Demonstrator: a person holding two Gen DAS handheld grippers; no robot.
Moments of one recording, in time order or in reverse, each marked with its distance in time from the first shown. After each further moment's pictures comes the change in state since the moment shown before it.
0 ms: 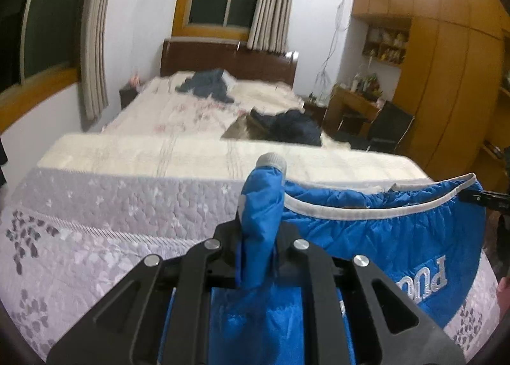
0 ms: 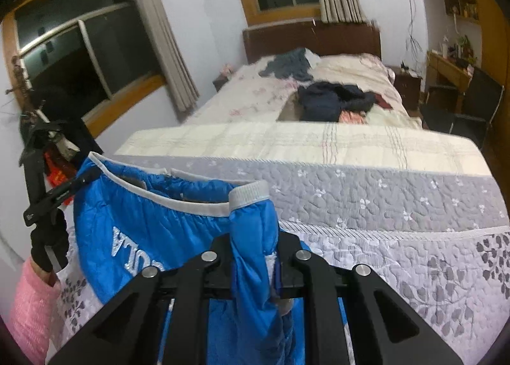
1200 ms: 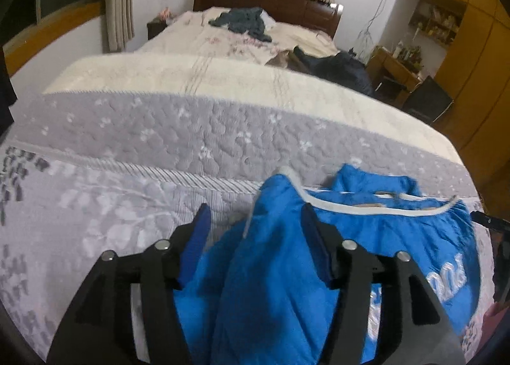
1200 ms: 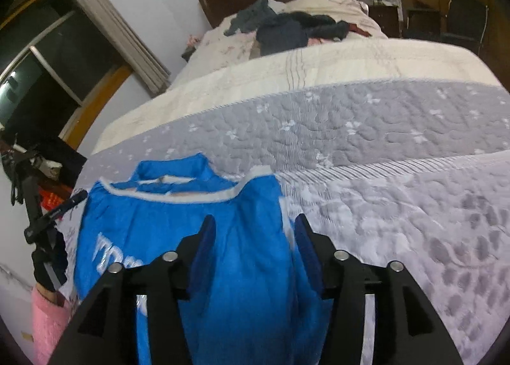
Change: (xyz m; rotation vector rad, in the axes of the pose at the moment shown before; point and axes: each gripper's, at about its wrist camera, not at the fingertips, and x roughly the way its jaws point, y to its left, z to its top) left arm 0.054 0.050 -0.031 -0.136 0.241 0.097; right arm 0.065 -0.066 -0.043 0.222 0.171 0.013
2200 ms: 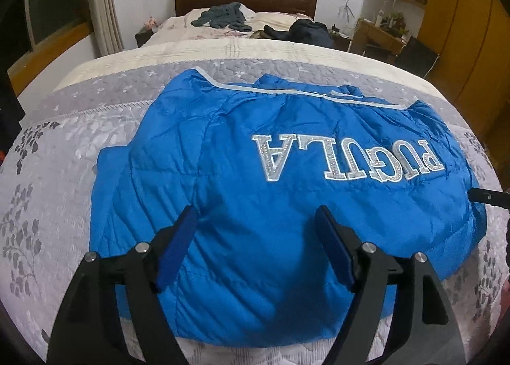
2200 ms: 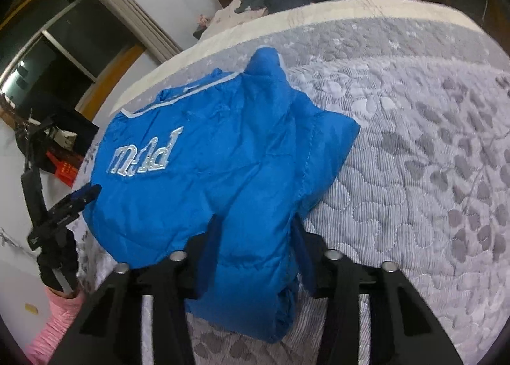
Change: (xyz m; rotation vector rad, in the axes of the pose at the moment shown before) left arm -0.043 -0.092 -0.129 0.139 0.027 0.064; right arm -0.028 -0.008 -0.116 -0.017 0.086 0.042
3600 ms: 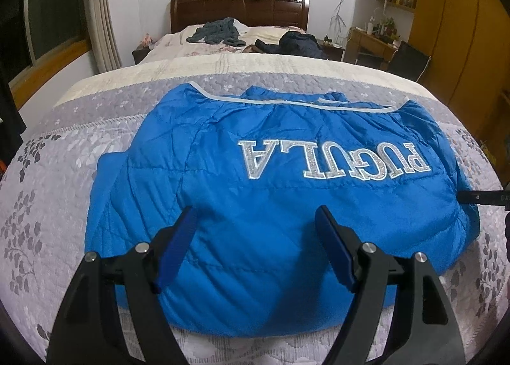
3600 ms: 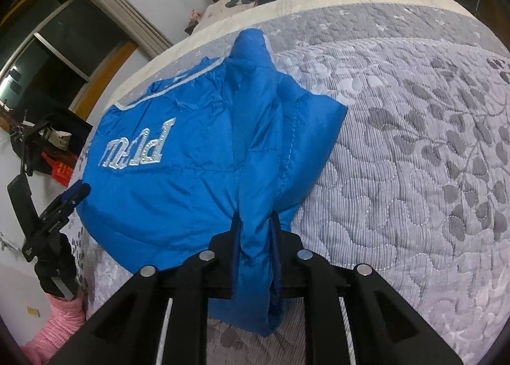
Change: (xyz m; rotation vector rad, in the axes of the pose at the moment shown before) left arm -0.014 -0.015 -0.012 0.037 -0.070 -0.005; right arm 0.004 -0.011 -0.012 0.047 0.037 -0.004
